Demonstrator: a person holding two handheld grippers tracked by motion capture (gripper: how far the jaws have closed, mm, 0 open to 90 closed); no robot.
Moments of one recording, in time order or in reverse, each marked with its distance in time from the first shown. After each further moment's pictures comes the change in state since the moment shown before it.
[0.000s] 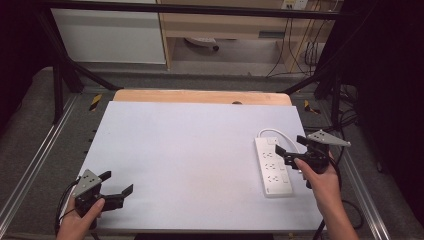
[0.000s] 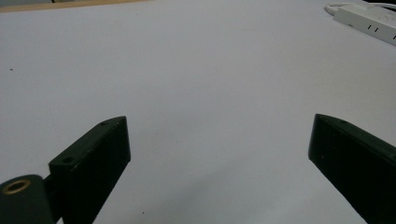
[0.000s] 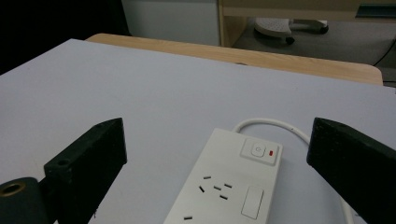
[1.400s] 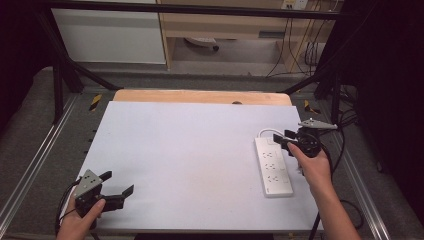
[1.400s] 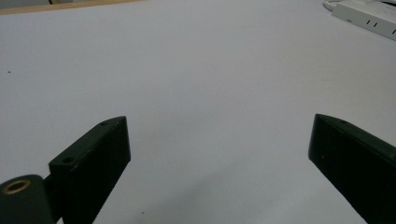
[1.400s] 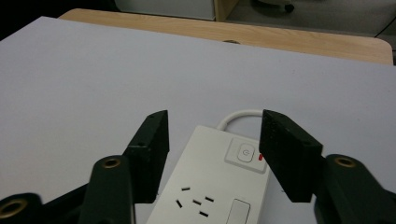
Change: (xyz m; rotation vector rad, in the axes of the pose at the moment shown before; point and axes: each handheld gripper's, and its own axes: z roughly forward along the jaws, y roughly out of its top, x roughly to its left) left arm -0.001 0.000 0.001 0.005 -0.008 0.016; right arm -0.020 0.014 0.041 0.130 -0.018 0.029
